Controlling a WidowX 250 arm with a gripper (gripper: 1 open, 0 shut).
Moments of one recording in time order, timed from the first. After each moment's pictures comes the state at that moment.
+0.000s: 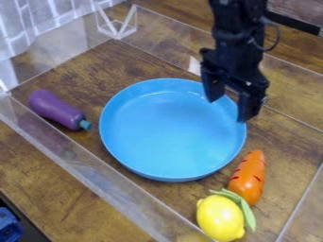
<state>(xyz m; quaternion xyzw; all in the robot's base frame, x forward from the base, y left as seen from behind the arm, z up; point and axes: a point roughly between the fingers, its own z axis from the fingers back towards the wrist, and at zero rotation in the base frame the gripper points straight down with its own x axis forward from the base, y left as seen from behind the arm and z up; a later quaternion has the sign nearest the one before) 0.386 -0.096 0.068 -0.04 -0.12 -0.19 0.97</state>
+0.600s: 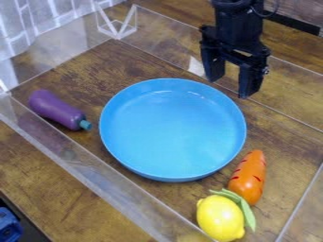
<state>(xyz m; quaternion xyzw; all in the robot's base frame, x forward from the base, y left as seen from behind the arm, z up) 0.394 -0.078 0.087 -0.07 -0.10 -0.18 0.98</state>
